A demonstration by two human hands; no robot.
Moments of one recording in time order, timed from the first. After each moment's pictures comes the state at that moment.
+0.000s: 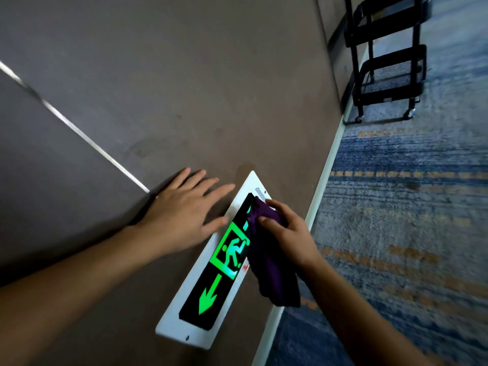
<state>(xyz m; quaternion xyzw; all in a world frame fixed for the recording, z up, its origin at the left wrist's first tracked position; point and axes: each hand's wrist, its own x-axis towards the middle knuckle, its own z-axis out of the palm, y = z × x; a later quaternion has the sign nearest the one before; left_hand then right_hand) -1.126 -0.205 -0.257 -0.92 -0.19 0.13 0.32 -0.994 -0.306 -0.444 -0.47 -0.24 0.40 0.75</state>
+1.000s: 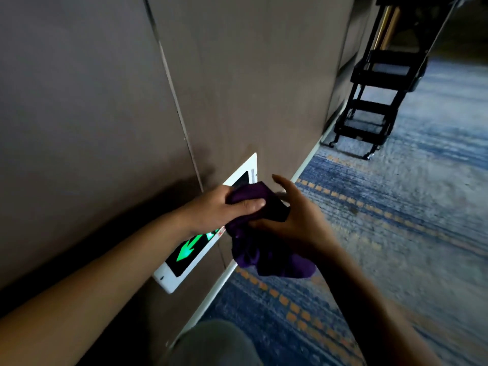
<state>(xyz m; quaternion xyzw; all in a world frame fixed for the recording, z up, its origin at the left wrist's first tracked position) -1.162 -0.243 -0.313 -0.80 -0.25 -0.10 -0.54 -1.005 -0.376 -0.347 -0.75 -0.48 0.18 0.42</state>
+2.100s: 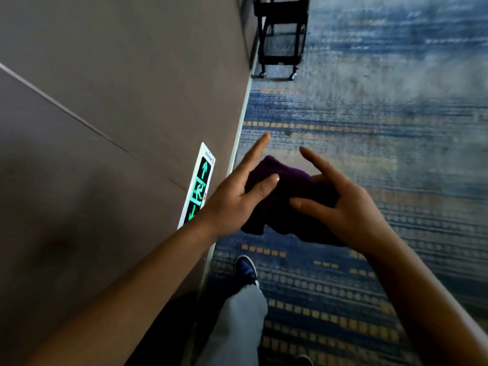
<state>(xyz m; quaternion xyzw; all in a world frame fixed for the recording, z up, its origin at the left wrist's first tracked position) -1.127 -0.441 -0.006 -0.82 -0.13 0.00 -0.56 -1.020 -0.644 -0.028 -0.74 -0.31 0.26 0.53</state>
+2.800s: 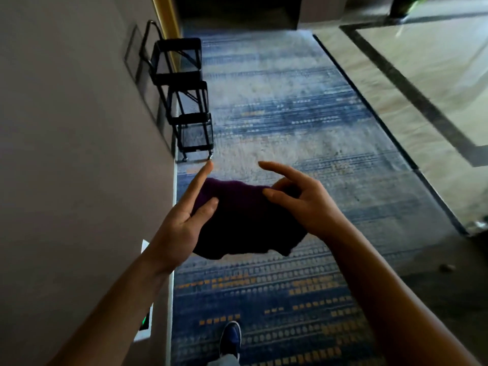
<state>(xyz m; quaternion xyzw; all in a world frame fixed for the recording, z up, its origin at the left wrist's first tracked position) -1.025 -0.472 0.229 -0.78 -0.02 -0.04 -0.62 -0.918 -0.712 0.225 -0.75 -0.25 0.14 0.59</state>
